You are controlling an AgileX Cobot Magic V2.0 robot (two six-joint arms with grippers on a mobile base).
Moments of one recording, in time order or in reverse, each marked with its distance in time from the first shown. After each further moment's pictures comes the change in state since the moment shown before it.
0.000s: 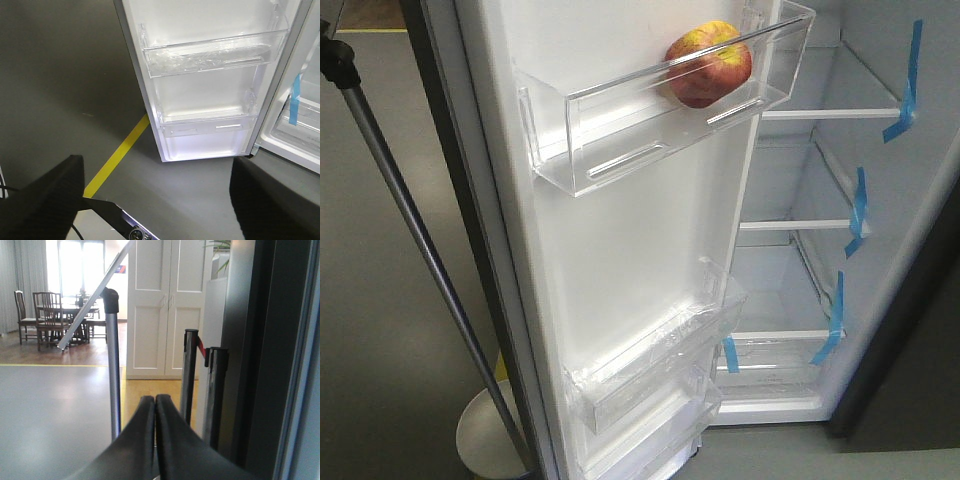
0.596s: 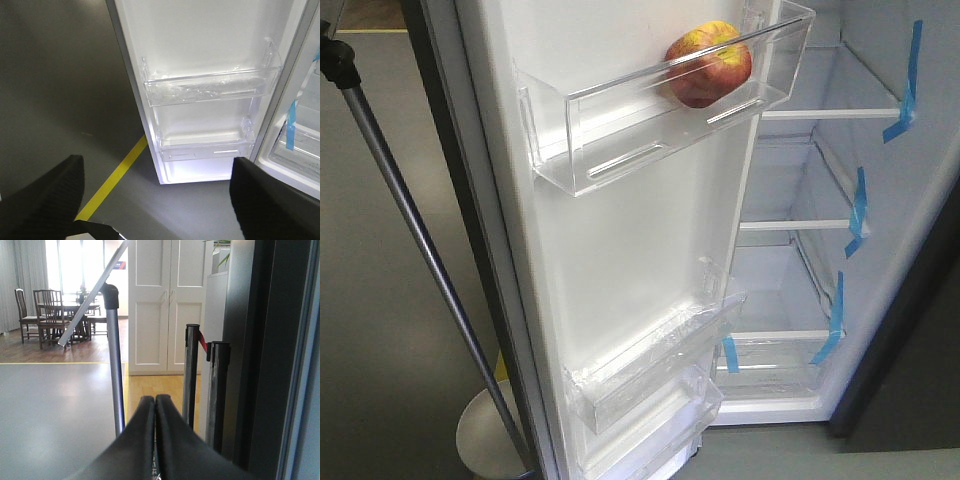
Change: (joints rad) left arm 0.000 0.000 0.000 0.021 0.021 0.028; right arm 0.000 0.094 -0.054 0.020 -0.098 -0.036
